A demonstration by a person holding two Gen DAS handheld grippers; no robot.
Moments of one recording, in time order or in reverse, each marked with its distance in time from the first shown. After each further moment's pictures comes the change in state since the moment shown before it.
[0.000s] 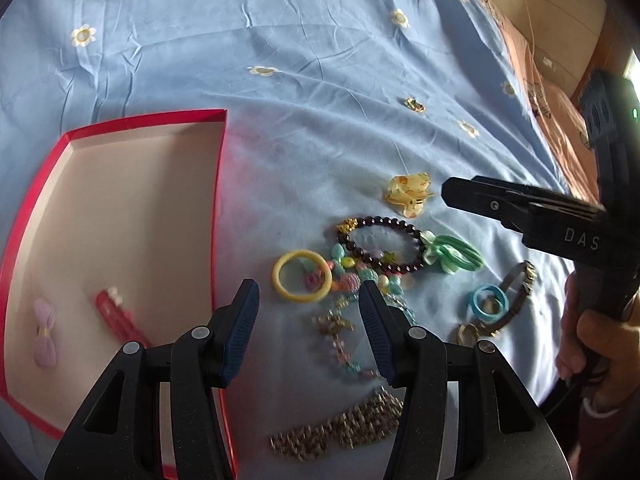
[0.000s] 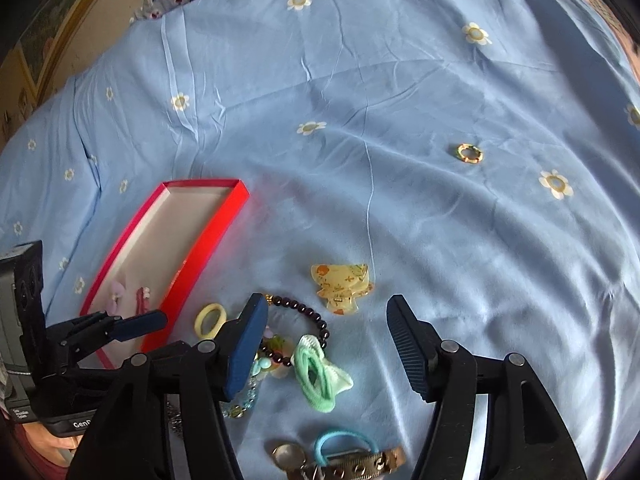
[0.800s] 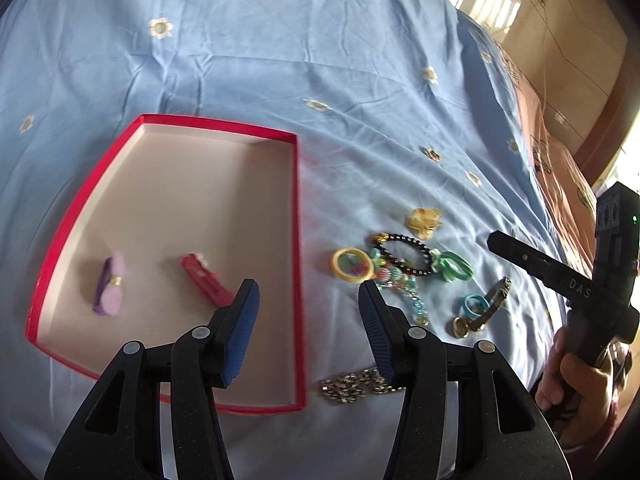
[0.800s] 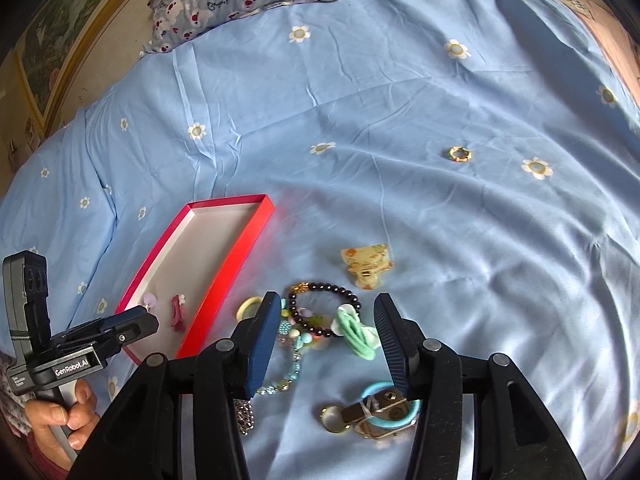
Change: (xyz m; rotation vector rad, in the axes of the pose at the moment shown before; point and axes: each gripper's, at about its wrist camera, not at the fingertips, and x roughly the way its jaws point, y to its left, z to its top) left arm -0.067 0.045 -0.029 -0.154 -0.112 -0.022; right arm -0.046 0.014 -0.034 0.095 -0.124 0.037
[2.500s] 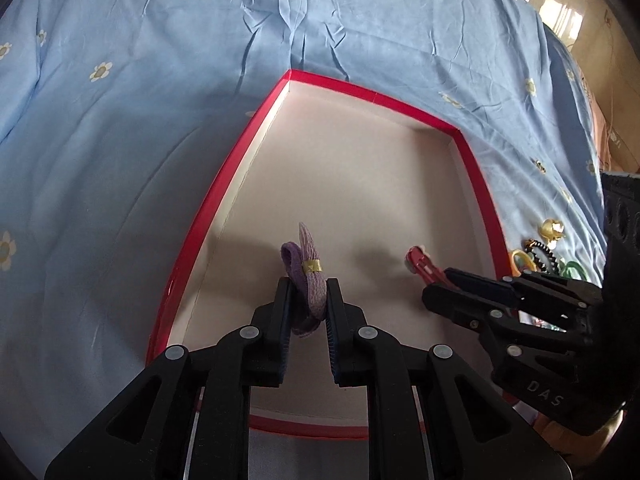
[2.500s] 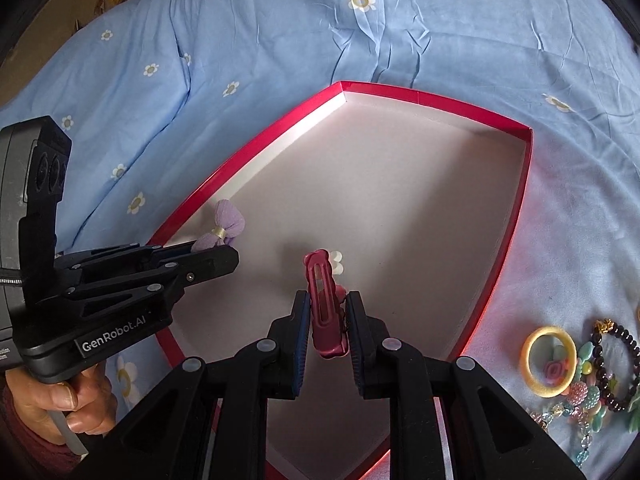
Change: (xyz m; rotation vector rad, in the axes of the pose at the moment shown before) left arm 0.016 0.135 -0.014 -0.114 0.041 0.198; right arm 0.140 0.196 -0.037 -0.339 0.271 0.196
